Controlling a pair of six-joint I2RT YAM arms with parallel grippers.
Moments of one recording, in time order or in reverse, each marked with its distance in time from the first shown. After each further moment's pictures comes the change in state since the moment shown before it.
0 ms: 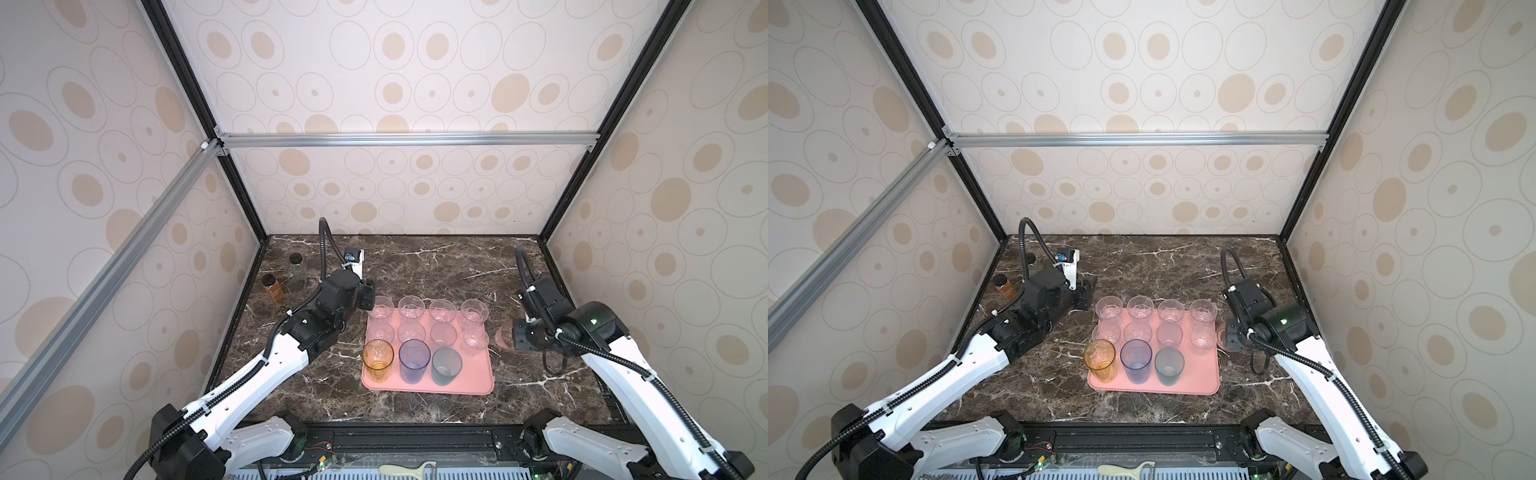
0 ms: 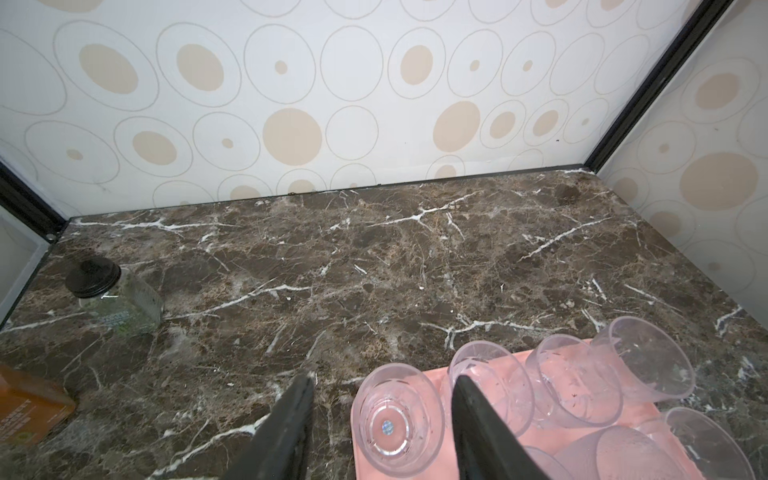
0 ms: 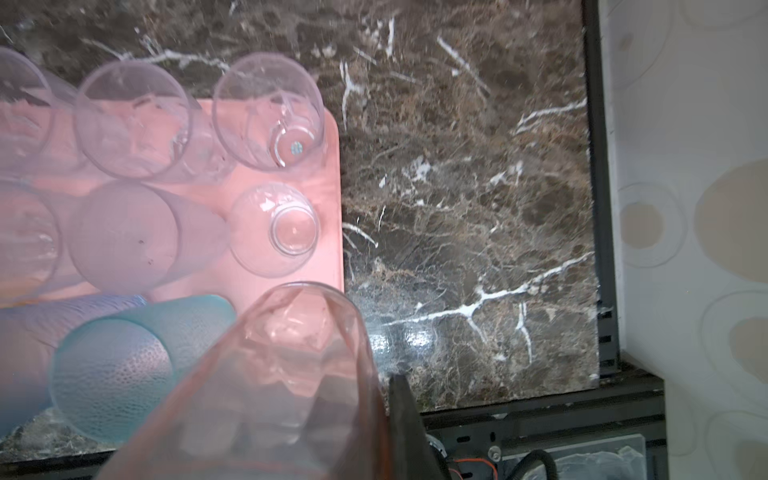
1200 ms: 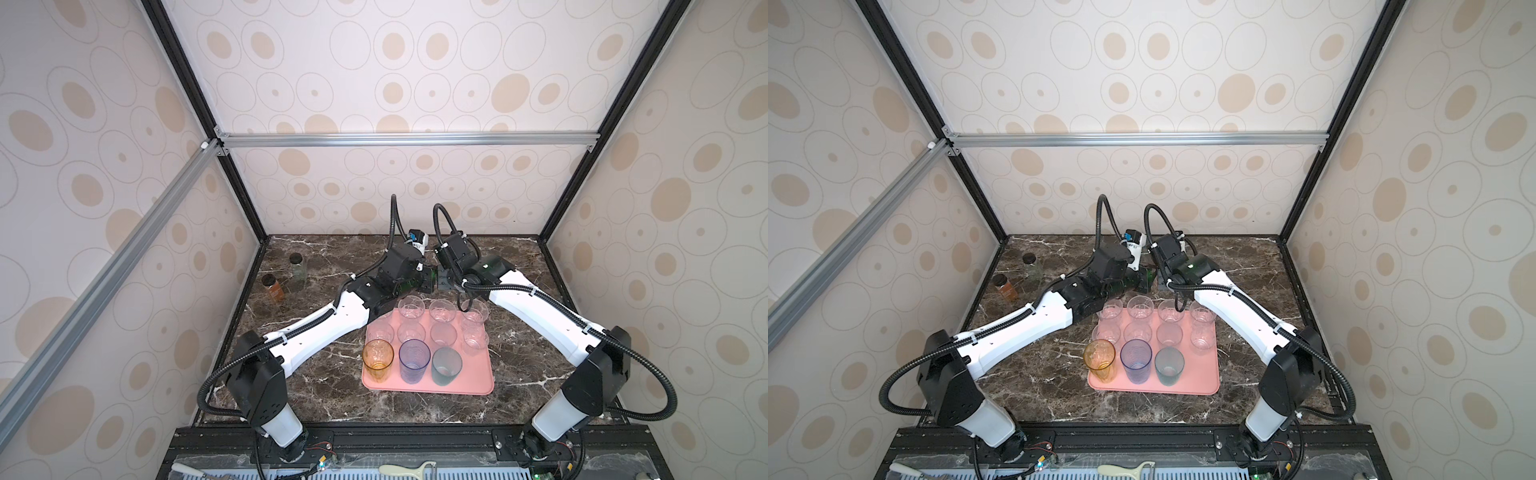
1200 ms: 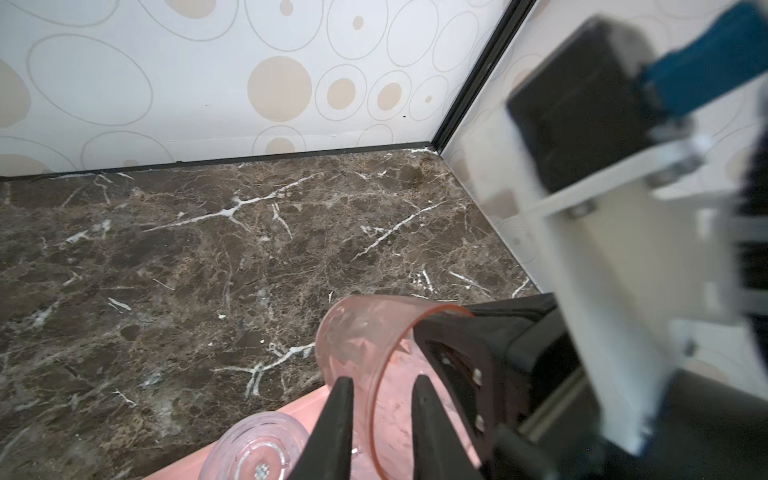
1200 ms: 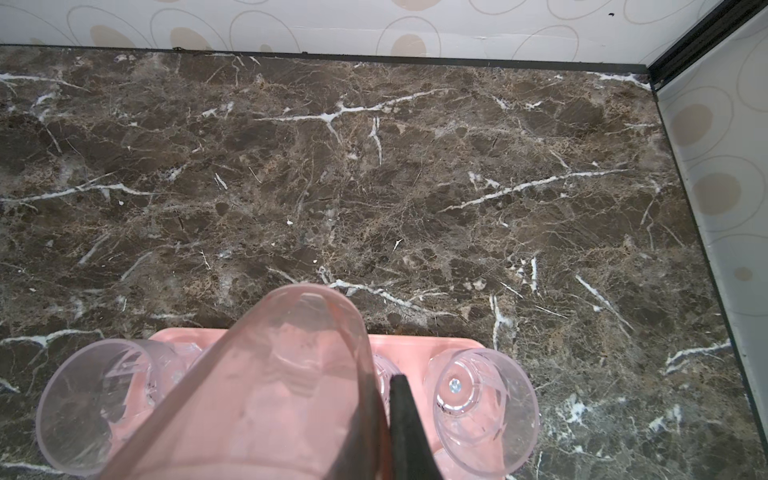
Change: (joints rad) left arm -0.159 0.471 0.448 0.031 0.262 -0.209; right arm 0.206 0.643 0.403 0.535 0.196 0.012
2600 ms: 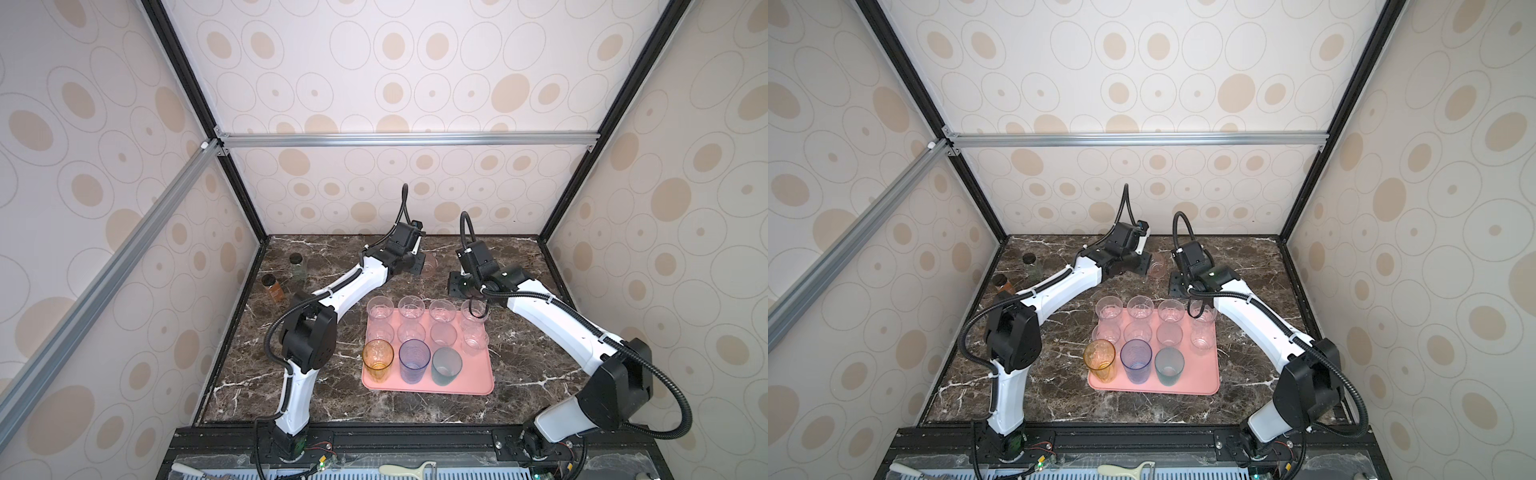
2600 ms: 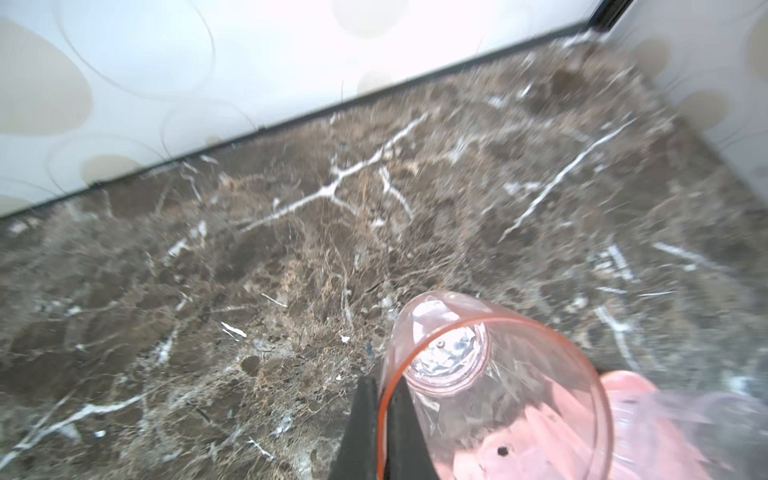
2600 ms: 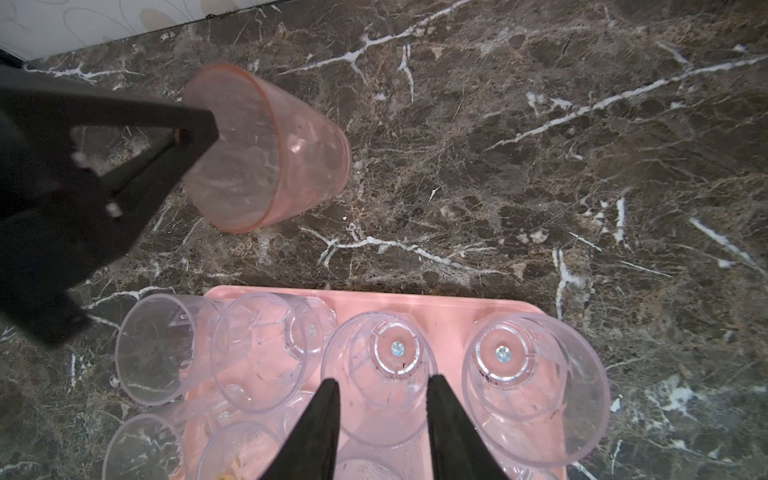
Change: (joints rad) left arm 0.180 0.430 0.416 -0.256 0.003 0.274; right arm -0.118 -0.118 -0.204 0.116 -0.293 0.047
